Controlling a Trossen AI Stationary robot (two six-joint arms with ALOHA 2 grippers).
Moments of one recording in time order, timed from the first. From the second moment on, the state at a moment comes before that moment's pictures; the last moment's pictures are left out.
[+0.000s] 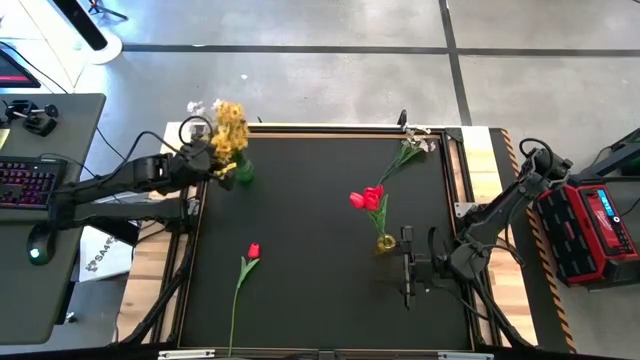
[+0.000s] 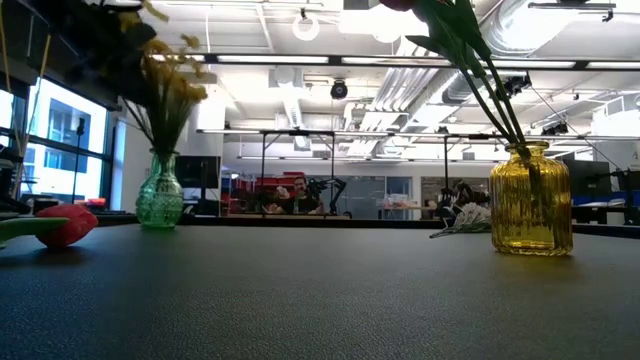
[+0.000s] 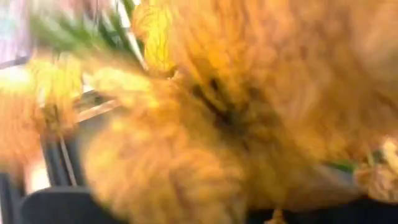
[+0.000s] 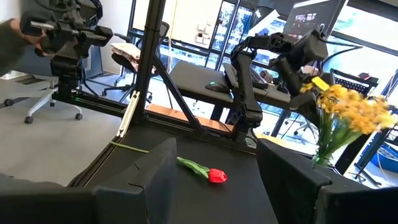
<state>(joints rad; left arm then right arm) 0.27 0.64 0.75 -0.88 -0.55 -0.55 0.77 1.25 0.75 0.47 0.72 -0.24</state>
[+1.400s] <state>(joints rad) 0.23 0.68 1.19 -0.65 -0.20 -0.13 0.77 1.25 0.75 0.49 0.72 -0.22</state>
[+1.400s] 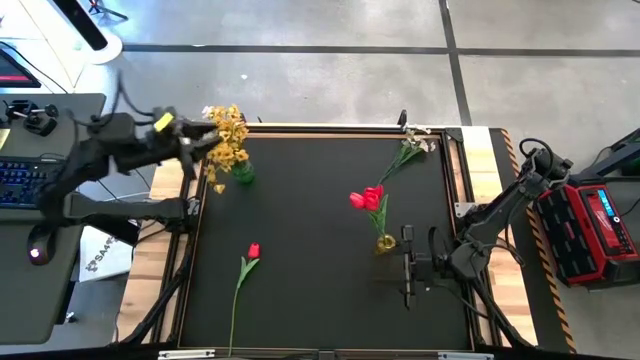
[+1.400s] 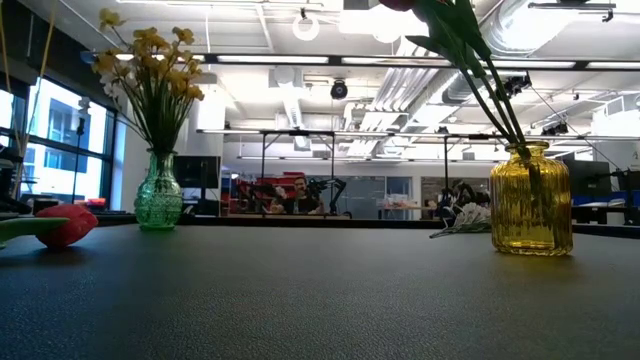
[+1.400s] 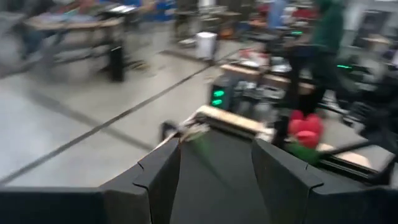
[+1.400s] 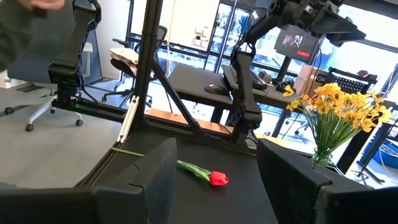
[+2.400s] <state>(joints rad) -0.44 1.24 1.22 -0.44 -0.83 0.03 0.77 1.24 0.75 0.50 0.73 -0.17</state>
